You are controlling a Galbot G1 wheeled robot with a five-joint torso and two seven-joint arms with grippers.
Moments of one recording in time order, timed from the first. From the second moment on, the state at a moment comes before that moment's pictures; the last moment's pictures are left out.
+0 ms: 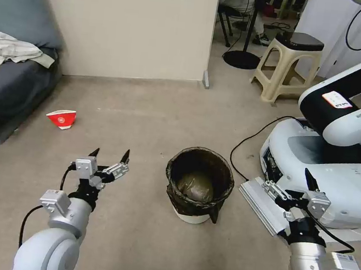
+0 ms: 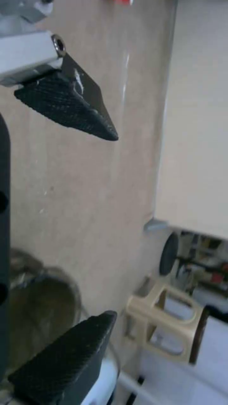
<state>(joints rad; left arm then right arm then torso) 1.62 -1.31 -0.57 -2.27 -0.47 0.25 -0.01 -1.78 1.56 0.68 2.34 0.20 0.08 -0.05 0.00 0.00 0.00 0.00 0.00</state>
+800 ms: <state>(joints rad) 1.34 -1.18 -0.27 -2.15 -0.77 0.50 -0.13 -1.79 1.56 0.69 2.35 0.19 0.07 -0.04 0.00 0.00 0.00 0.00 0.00</state>
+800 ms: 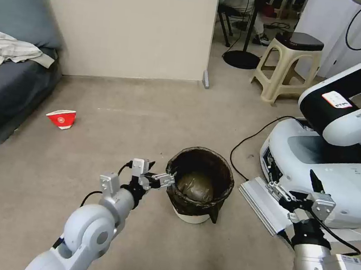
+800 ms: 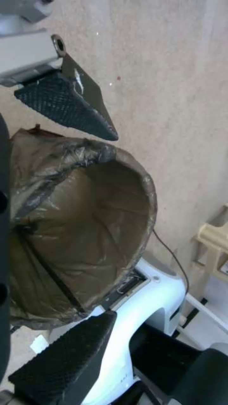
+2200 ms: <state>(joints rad) 1.00 -1.22 0.00 -1.84 -0.72 0.64 -0.44 -1.76 1.54 0.71 2.31 0.20 0.05 -0.01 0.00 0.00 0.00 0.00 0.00</state>
